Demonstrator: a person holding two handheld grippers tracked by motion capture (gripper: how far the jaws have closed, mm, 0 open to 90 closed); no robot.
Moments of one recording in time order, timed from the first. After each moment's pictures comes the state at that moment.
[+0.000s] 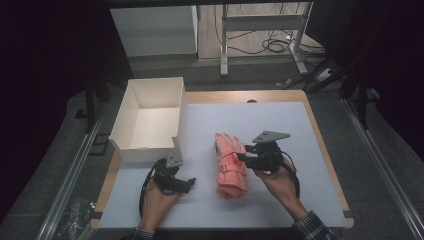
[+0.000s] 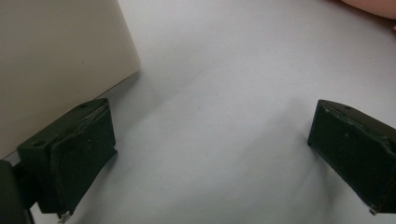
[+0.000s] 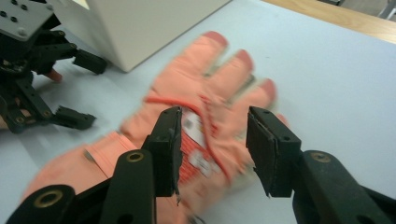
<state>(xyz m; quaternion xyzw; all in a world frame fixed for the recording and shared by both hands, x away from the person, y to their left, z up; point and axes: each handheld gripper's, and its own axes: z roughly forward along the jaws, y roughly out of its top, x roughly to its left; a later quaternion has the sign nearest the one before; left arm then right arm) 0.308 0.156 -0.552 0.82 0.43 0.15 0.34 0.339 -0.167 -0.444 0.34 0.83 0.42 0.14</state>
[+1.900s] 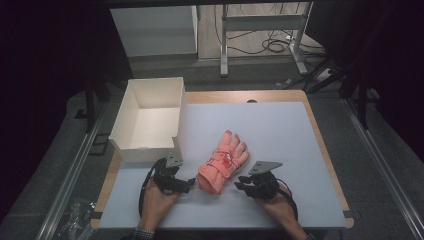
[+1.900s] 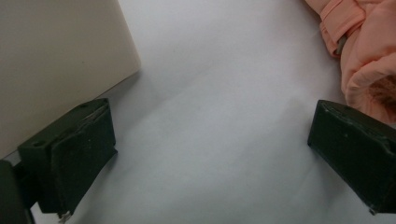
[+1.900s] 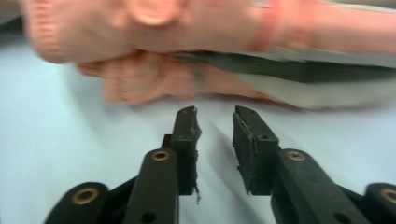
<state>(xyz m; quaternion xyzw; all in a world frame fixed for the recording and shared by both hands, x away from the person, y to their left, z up) 0.309 0.156 -0.551 0.83 0.43 0.15 0.34 0.303 -0.173 -0.523 0.28 0.87 0.40 0.08</state>
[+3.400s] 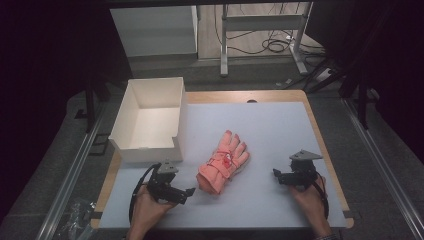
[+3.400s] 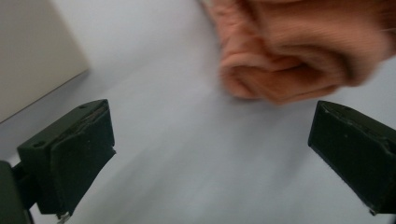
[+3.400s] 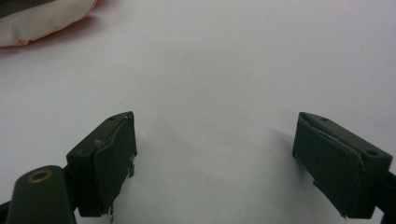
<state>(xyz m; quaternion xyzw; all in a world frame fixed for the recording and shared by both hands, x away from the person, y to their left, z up) 0.265 0.153 -0.505 0.84 0.39 0.09 0.37 0.342 -0.280 -0.531 0.44 0.81 0.33 0.22</state>
